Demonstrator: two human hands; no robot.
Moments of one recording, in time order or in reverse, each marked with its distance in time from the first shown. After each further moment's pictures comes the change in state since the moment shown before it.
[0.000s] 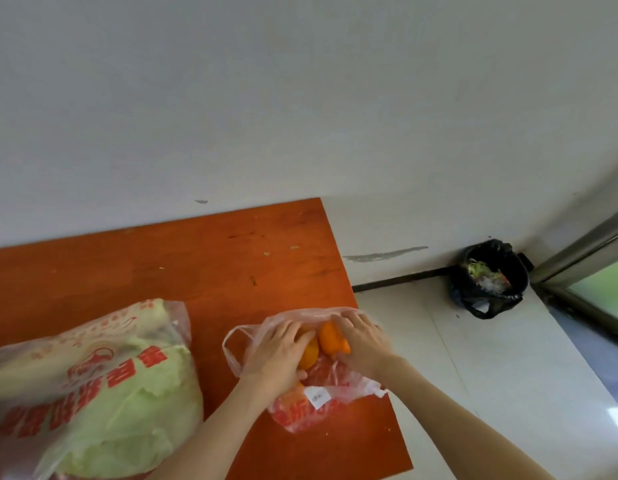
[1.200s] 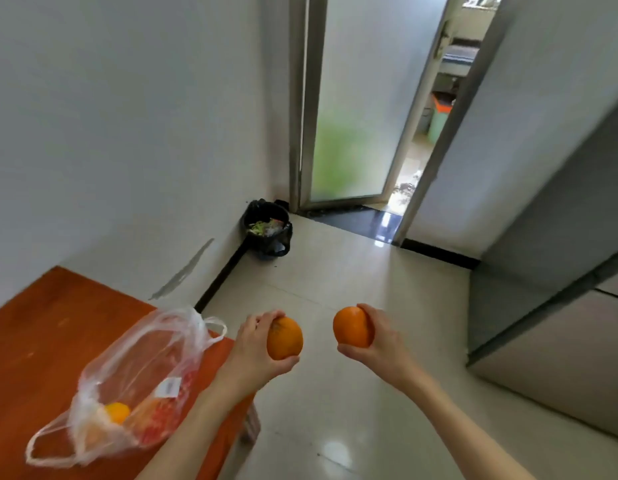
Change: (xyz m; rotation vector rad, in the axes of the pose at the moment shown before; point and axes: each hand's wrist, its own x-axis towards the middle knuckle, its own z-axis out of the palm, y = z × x) left_hand -0.083 0.181 -0.013 -0.405 -0.135 0.639; right_hand -0.348 -0.018 0.076 0.828 0.847 0.962
